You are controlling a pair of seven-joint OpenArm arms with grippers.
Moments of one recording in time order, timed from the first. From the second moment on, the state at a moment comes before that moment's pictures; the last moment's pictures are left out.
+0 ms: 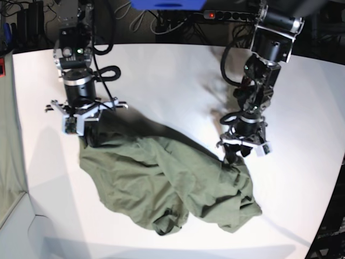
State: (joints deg) left arm -11.1 -10.7 14.1 52.6 -45.9 -0.6 -9.5; right arm -18.5 1.8 1.3 115.3 -0.5 0.2 -20.7
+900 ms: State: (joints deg) left arm -14.5 -9.4 14.3 47.3 -45.8 -0.9 -9.5; right arm -18.2 2.1 1.6 115.3 -0.5 0.3 -20.7
